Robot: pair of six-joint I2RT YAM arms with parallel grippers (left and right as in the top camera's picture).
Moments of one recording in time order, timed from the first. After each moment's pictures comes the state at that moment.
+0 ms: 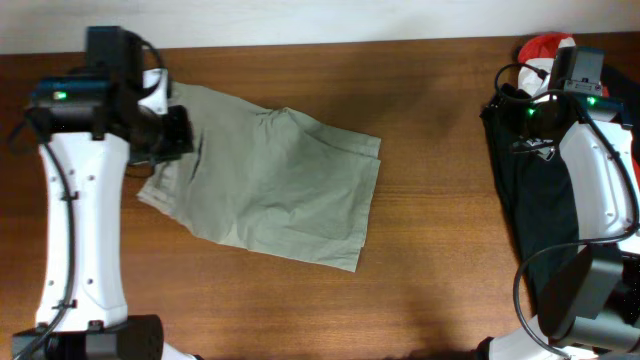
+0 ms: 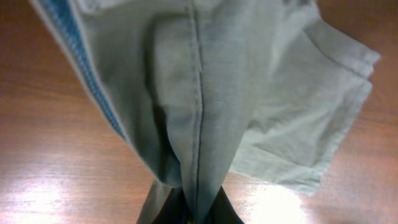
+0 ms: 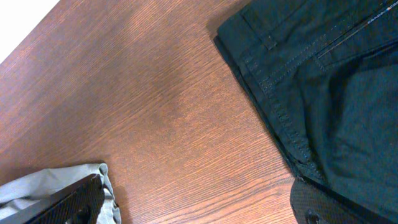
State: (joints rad) left arm -0.02 1.71 1.98 -1.52 0.07 -0.16; right arm -0.24 1.75 1.53 -0.84 -0.16 0.40
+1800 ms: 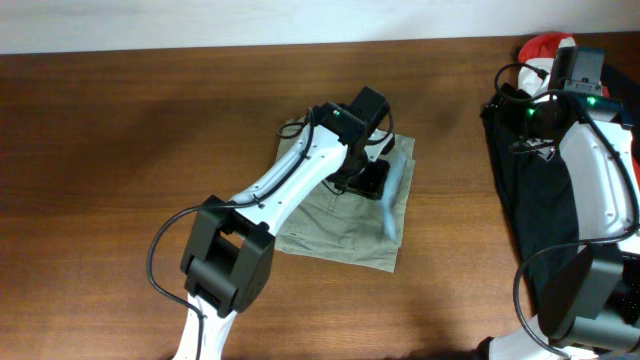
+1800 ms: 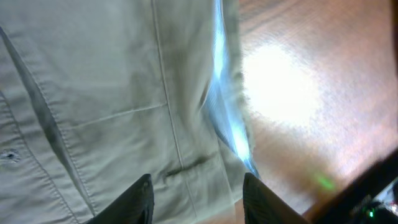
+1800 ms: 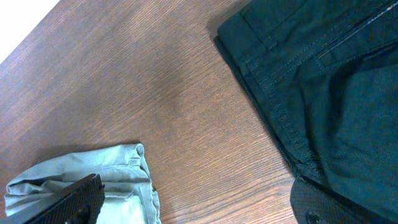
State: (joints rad) left arm -0.67 2.20 1.92 -1.11 0.35 -0.18; right arm -0.24 1.75 1.53 -0.84 -0.16 0.40
